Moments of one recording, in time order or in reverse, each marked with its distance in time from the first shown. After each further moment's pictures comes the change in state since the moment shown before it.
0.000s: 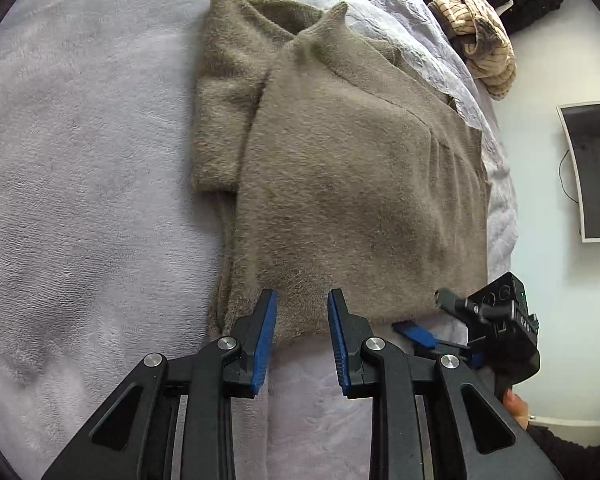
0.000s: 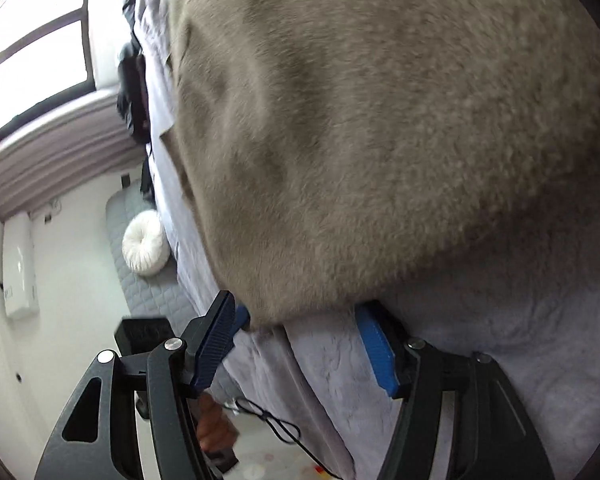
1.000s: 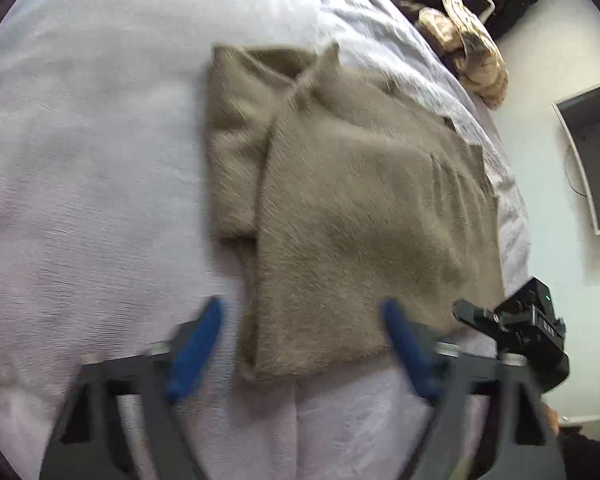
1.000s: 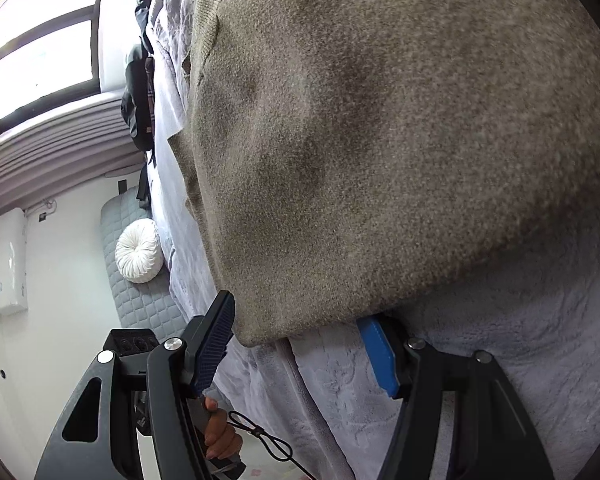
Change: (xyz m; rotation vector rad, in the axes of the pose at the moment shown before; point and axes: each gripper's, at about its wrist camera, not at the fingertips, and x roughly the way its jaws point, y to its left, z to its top) left arm -0.004 -0.003 0.006 0.084 -0.103 0.049; right arm -0.004 0.019 -0.009 -0.055 -0.054 -0.033
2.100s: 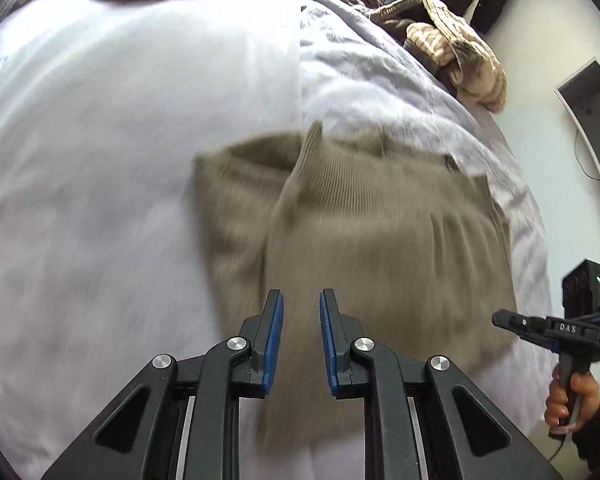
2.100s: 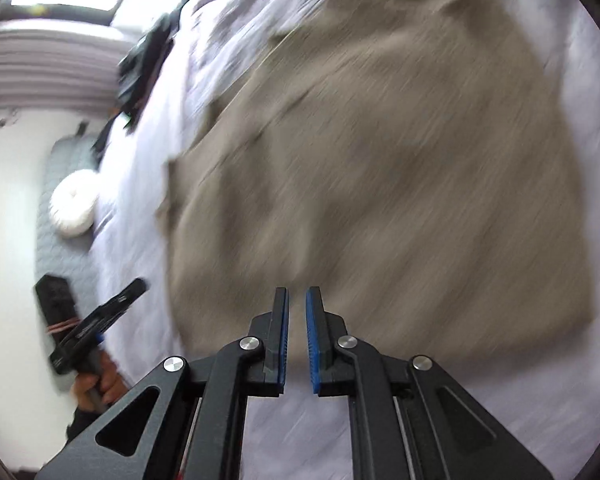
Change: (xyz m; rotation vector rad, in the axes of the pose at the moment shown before) left arm -0.024 -0.028 0.072 0.123 -0.124 0.141; right arm -0.089 0.066 0.066 -0.367 -0.074 -0.363
